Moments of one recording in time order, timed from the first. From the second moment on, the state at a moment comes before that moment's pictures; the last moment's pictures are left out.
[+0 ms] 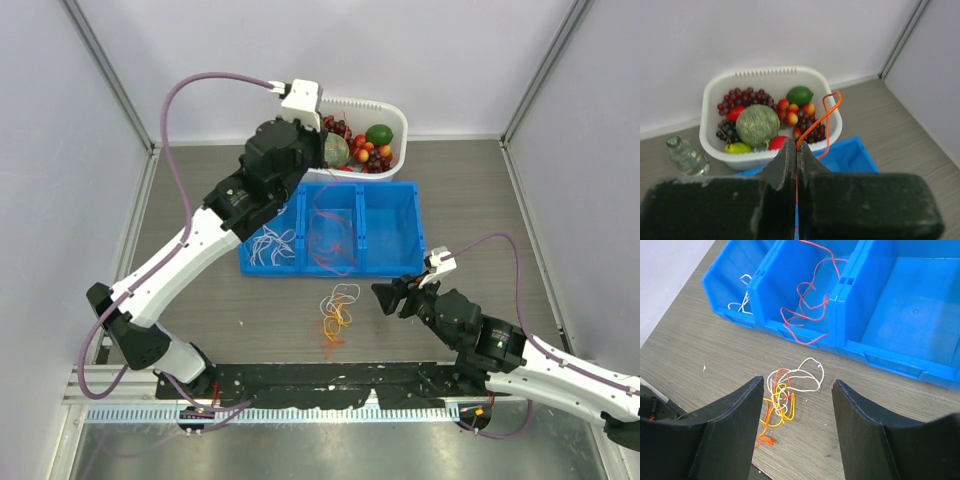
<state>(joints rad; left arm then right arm) -0.82 1.51 1.76 -0.26 -0.42 -0.11 1.10 0.44 0.39 -0.22 0.51 0.55</state>
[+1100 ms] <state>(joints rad) -0.79 1.69 1.27 -0.28 -0.27 -0.57 1.10 0.51 0.37 -0.21 0.51 0.56</state>
